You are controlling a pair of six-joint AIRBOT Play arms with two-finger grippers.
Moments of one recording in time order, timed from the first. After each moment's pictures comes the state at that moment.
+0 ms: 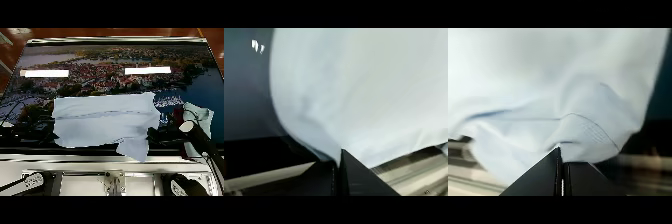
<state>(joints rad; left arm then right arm) 0.52 -1.25 0.59 0.88 -1.23 -1.03 -0.03 -1.03 0.52 -0.97 1.02 1.52</state>
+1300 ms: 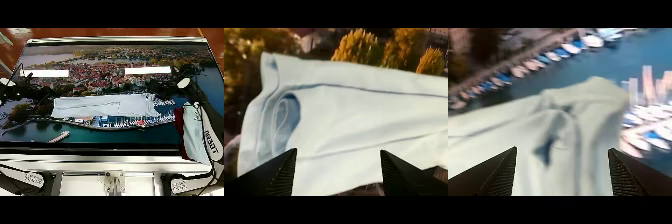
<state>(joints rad) 0.34 -1.73 1.41 0.89 -1.21 -1.29 -0.07 -1.61 1.27 -1.08 0.82 1.48</state>
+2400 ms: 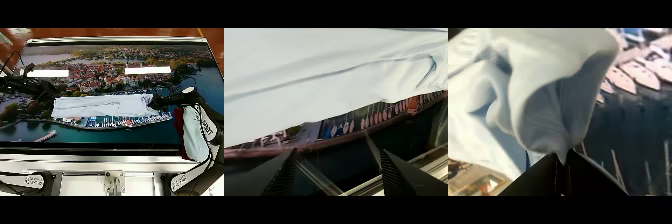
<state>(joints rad) 0.25 -1.58 1.45 0.84 -1.44 -1.30 -0.20 -1.84 1.29 -0.71 1.15 1.24</state>
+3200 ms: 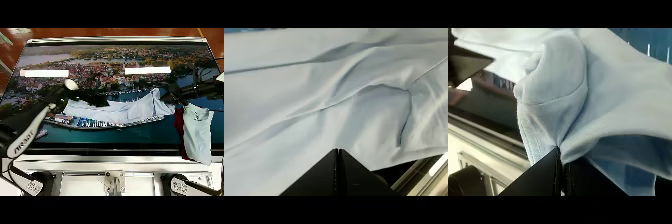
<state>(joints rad) -0.42 -1.76 1.41 0.70 -0.94 -1.30 -0.24 -1.33 1.29 -0.82 1.52 1.38</state>
